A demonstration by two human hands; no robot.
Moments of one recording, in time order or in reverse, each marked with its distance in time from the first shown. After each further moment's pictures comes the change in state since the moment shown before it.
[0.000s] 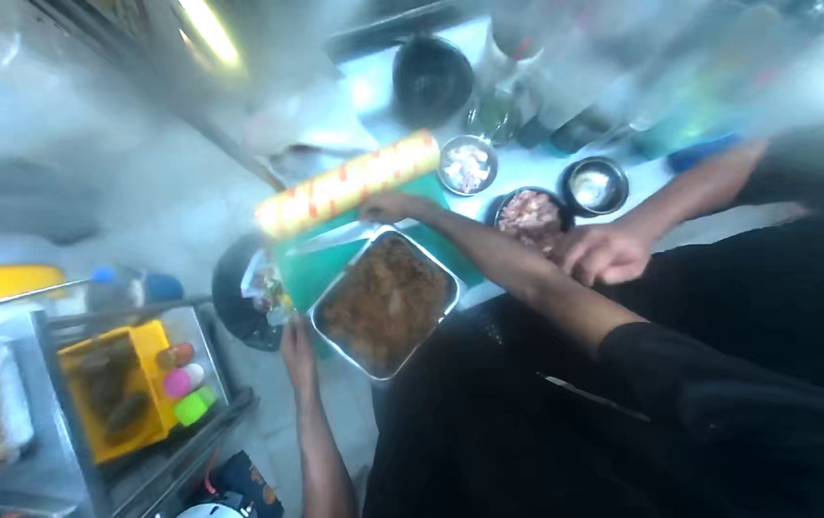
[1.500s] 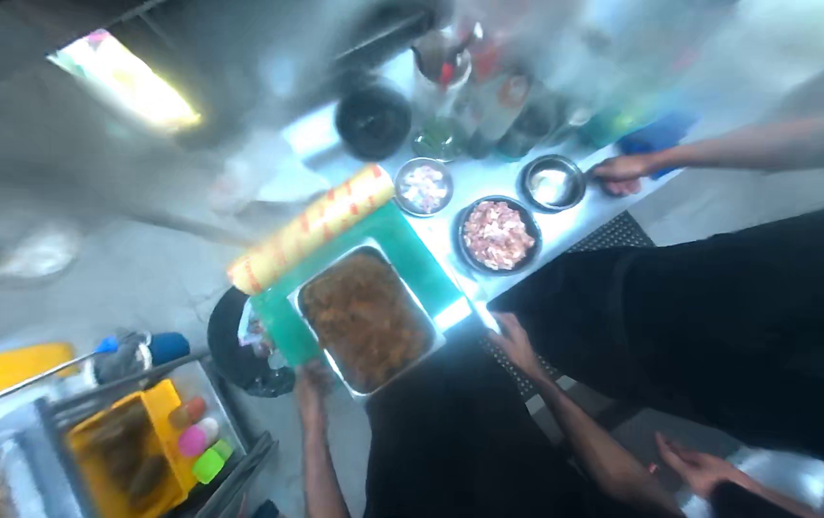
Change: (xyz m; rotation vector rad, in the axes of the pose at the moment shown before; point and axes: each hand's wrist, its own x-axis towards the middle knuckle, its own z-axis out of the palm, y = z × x) left_hand -0.021 -0.014 0.034 -0.108 -0.176 -0.232; right_hand -0.342 -0.040 0.272 0.736 0.909 0.905
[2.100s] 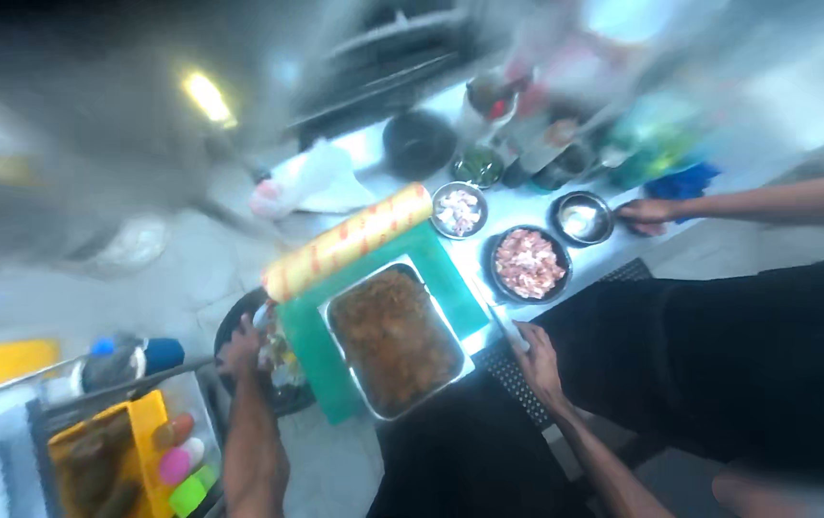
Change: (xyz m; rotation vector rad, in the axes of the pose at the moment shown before) left_hand 0.232 0.096 -0.096 0.867 0.360 -0.054; right_hand 0.008 -0.067 0.012 -0.326 0.284 -0.241
